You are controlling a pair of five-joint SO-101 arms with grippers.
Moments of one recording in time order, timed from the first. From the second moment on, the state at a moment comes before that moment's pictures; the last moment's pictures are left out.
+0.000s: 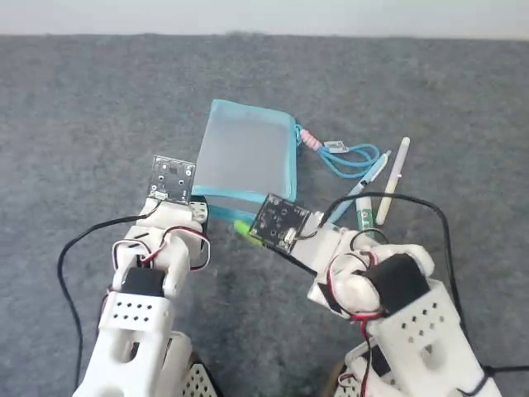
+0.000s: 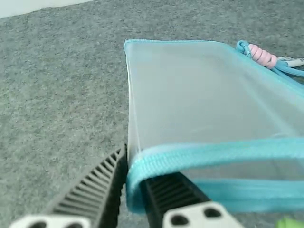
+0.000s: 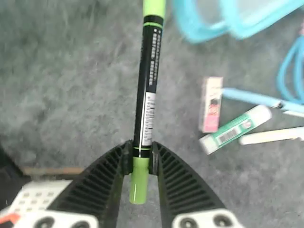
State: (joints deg) left arm -0.3 -57.9 80.3 27.5 -1.6; right arm -34.9 -53.5 38.4 95.1 32.0
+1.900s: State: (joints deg) left arm 14.9 -57.8 85.0 18.5 2.0; right arm -32.4 6.9 -6.8 83.1 -5.3
